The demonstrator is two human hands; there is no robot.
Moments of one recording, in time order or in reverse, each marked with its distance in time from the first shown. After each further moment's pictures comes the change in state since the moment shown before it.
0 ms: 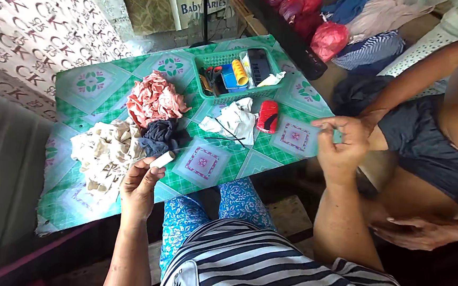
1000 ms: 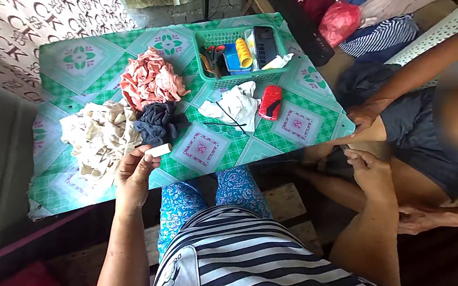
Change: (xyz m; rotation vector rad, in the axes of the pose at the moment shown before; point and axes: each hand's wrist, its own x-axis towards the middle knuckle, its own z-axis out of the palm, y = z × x) left_hand -0.008 -0.006 -0.011 0.080 0.026 -0.070; right_hand -0.075 0.090 -0.100 -0.357 -0.456 0.637
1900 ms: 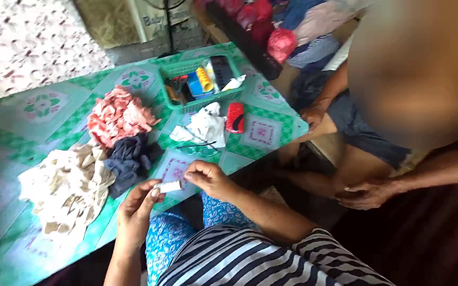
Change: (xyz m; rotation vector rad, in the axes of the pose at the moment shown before) left_hand -0.003 -0.007 0.049 0.061 -0.262 0.021; right_hand -0.054 -0.247 0.129 1.071 -0.562 -0.561
